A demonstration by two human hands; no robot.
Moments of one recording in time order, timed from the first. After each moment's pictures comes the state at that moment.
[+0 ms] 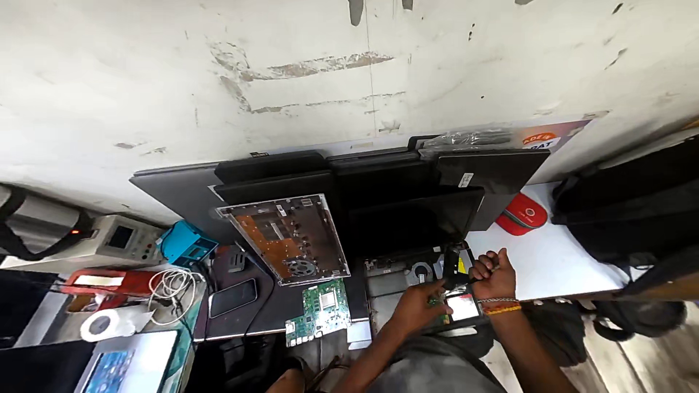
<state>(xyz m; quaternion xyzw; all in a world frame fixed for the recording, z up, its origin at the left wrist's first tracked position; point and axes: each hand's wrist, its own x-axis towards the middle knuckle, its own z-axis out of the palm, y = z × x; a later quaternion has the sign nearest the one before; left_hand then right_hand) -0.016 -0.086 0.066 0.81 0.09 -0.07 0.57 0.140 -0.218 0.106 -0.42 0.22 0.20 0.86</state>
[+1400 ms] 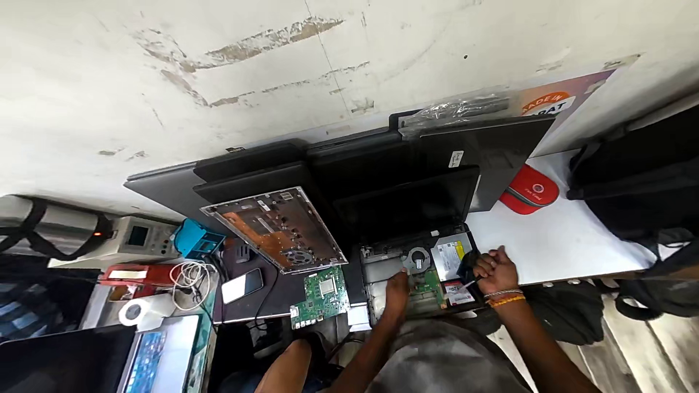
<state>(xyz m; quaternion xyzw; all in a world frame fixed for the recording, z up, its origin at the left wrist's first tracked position) -0.029 -0.108 -0.024 0.62 0.44 0.05 0.65 0.162 -0.270 0.037 -0.42 0.28 0.26 0.82</state>
